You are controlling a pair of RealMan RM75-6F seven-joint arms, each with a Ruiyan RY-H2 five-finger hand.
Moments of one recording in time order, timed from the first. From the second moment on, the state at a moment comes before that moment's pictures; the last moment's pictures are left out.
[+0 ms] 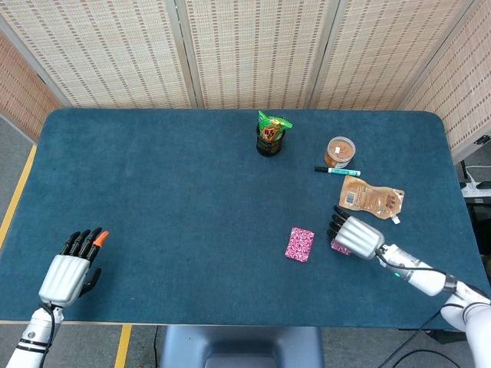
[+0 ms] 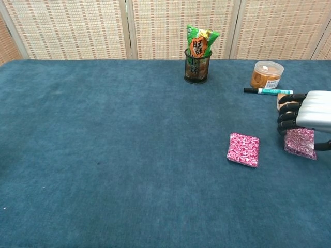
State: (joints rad) left arm -0.21 -1.29 0.02 -1.48 1.56 1.38 0.25; right arm 0.64 -1.51 -0.23 -0.67 -1.89 1.24 -0.02
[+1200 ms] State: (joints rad) left arm -0.20 -1.27 0.02 -1.50 1.61 1.42 0.22; right arm 0.63 -1.35 -0.33 -1.08 -2.06 1.25 -0.23
